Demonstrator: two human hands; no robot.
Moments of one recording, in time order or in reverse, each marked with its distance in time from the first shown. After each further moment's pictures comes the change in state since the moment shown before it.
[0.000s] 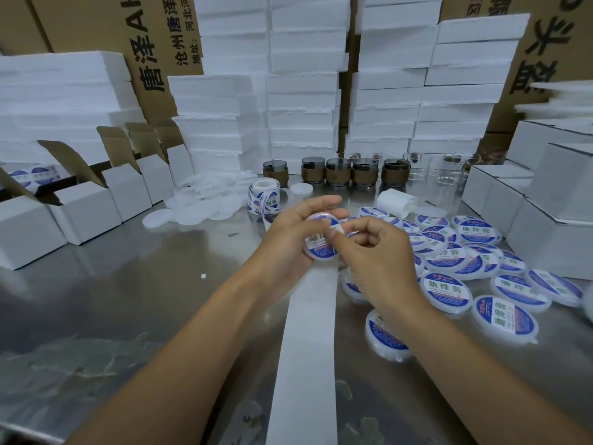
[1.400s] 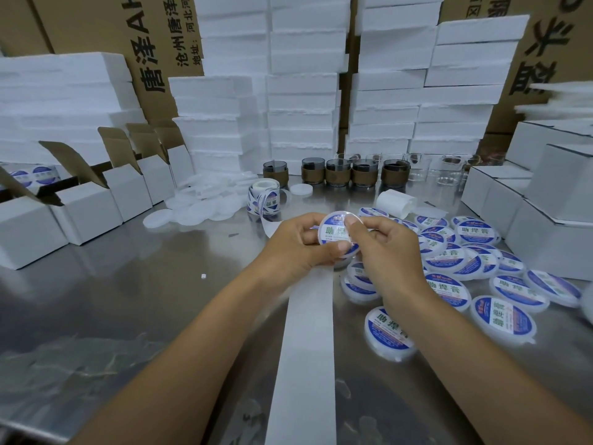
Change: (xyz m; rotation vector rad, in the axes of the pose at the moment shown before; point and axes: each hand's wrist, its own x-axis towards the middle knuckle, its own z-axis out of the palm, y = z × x) left_hand -0.002 -0.011 -0.007 0.260 -0.062 -0.008; right_hand 0.014 0.007 -0.008 0.111 0.013 0.036
